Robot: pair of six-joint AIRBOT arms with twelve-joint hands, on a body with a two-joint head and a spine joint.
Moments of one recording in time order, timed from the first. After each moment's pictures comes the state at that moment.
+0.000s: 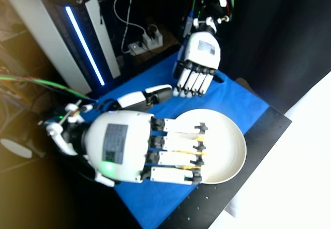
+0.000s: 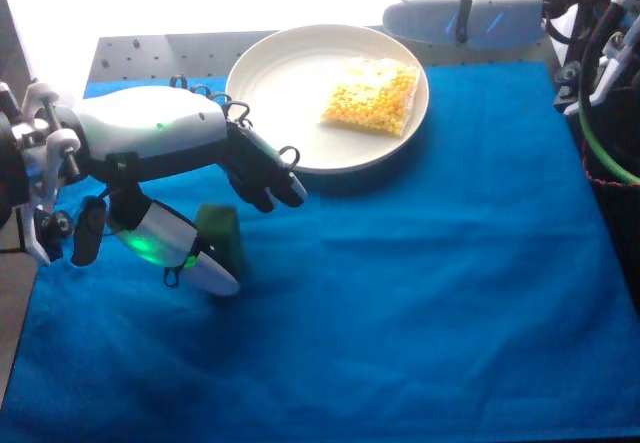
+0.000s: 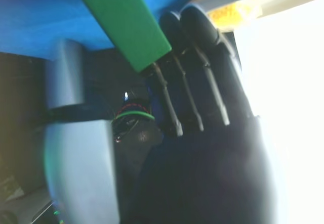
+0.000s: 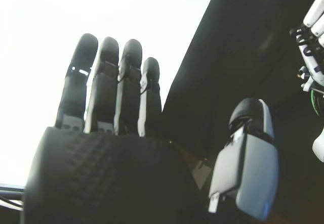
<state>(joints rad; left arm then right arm) 0.67 -1.02 1.23 0.69 -0.59 0.34 -0.59 -1.30 1.58 -0.04 0.83 -0.43</state>
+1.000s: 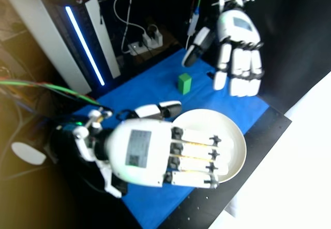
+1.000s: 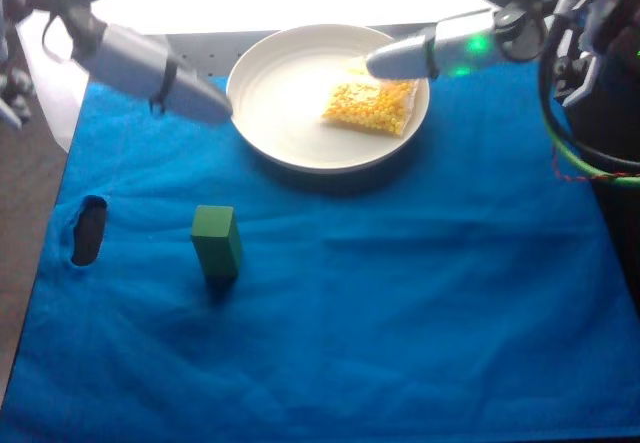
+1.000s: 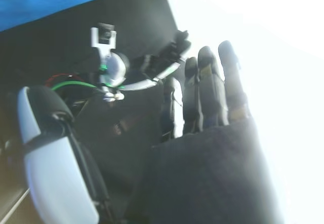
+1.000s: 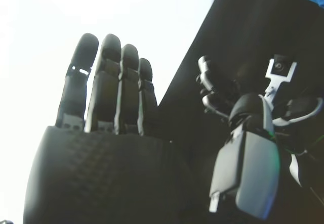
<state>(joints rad) 0.42 -1.02 1.37 0.54 -0.50 0.46 -0.53 -1.42 1.75 -0.31 0.65 -0.43</state>
